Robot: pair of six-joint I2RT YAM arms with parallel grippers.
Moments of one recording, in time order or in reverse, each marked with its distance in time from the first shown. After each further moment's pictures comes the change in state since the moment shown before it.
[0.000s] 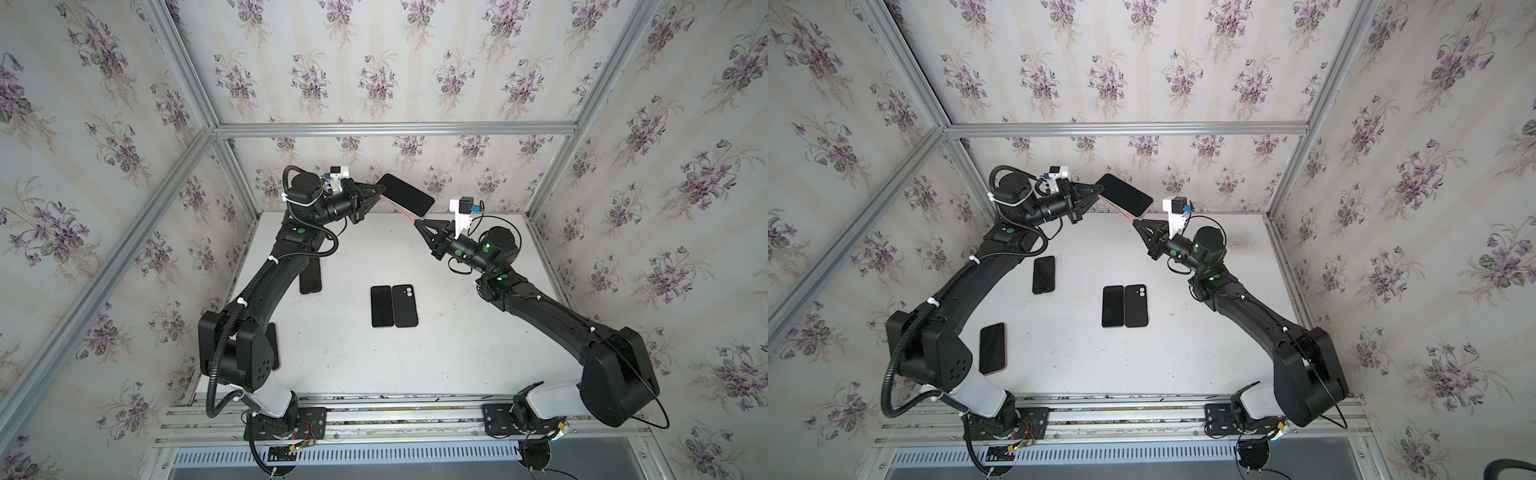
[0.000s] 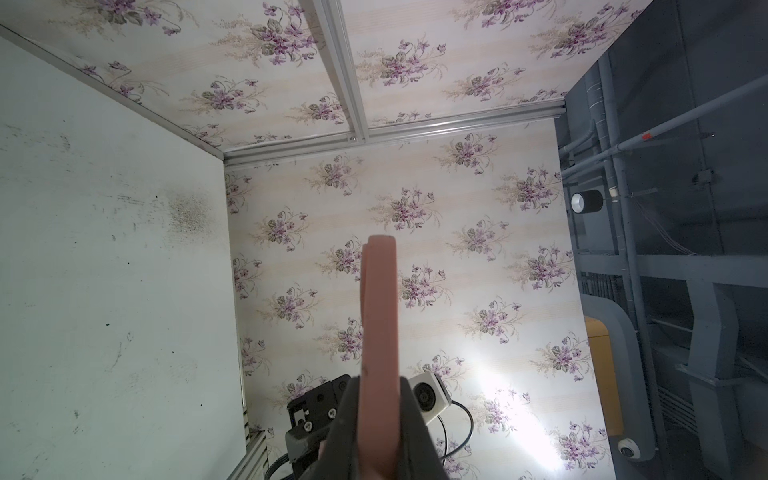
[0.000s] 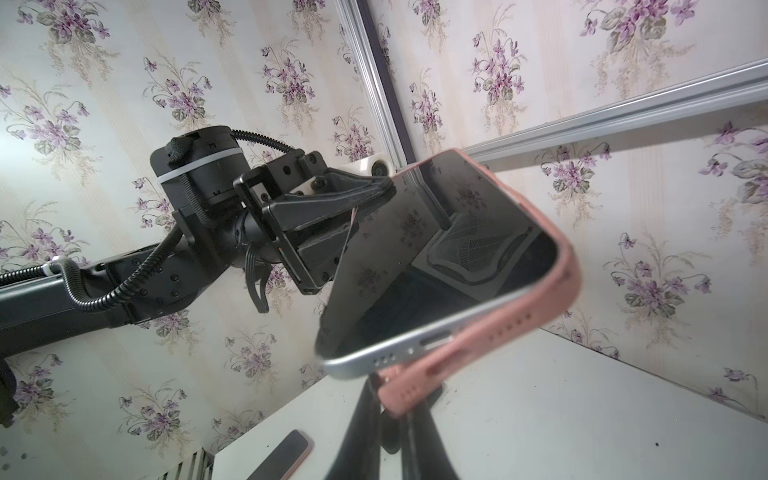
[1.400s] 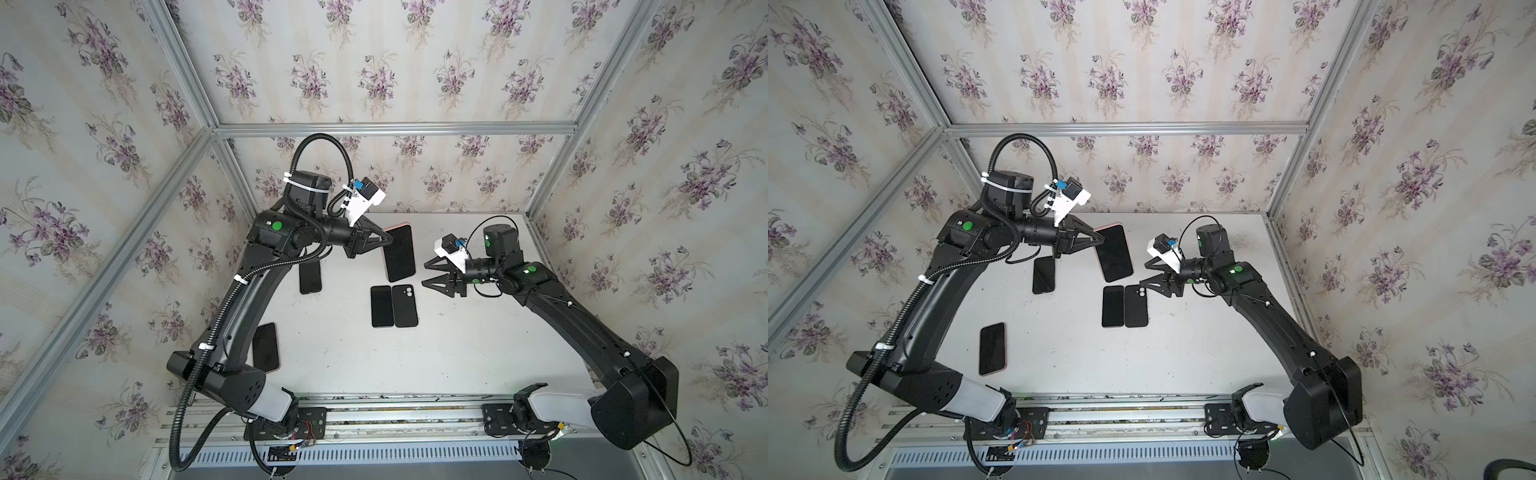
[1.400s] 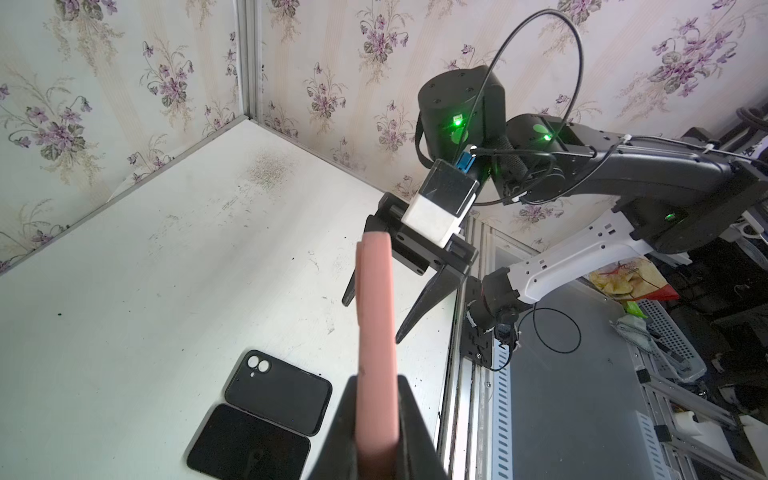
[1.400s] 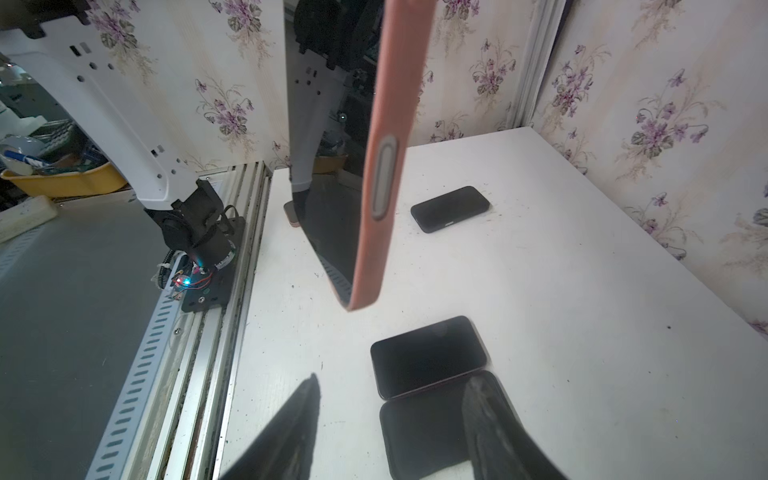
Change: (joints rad) left arm -0.119 -0.105 0.365 -1.178 0.055 1.665; right arm -0.065 -0.098 0.161 -1.065 -0.400 -0.888
